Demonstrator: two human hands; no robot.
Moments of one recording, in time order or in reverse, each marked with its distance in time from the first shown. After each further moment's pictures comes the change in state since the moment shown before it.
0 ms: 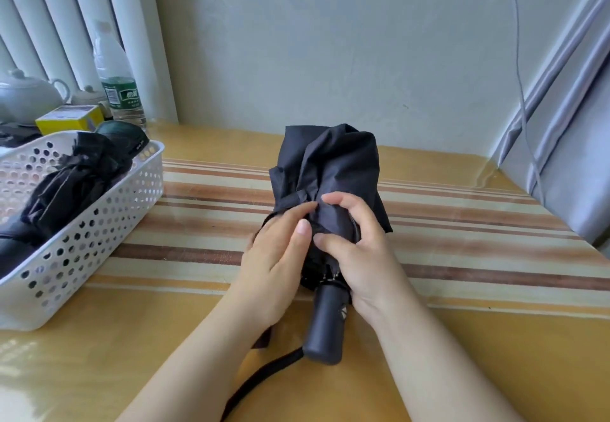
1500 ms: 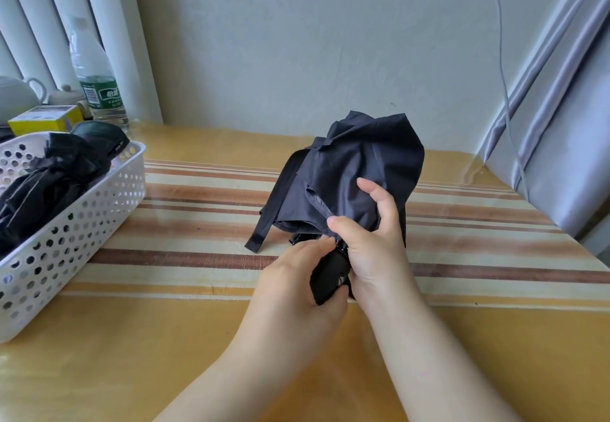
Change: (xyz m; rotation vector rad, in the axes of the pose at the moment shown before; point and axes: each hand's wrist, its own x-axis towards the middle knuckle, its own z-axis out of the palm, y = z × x) left_hand -0.029 0.033 0.024 0.042 0.090 0.201; right_hand 0.010 -0.001 -0.013 0.180 0.311 0.032
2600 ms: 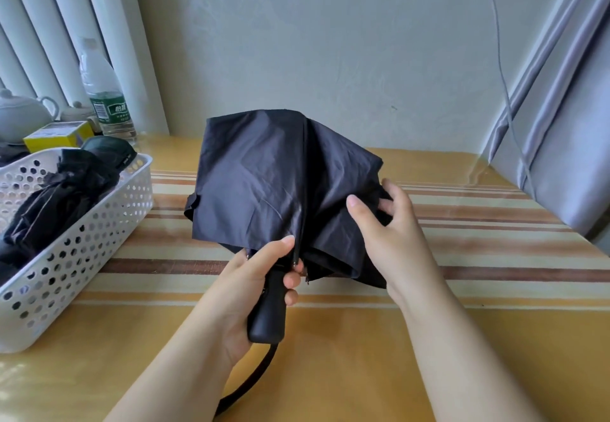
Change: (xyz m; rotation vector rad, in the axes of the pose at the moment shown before) left_hand 0.021 -0.014 -0.031 -1.055 -0.062 -0.801; right_hand 0.009 -0.021 -0.019 -0.496 0.000 -0.107
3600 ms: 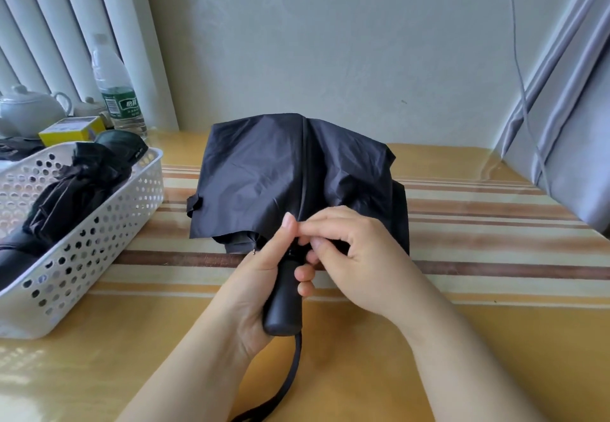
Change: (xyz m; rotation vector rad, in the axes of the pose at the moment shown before) left_hand -0.002 -0.001 0.004 -0.154 -0.069 -0.051; right_hand -0.032 -0.015 0.016 -0.282 -0.482 -0.479
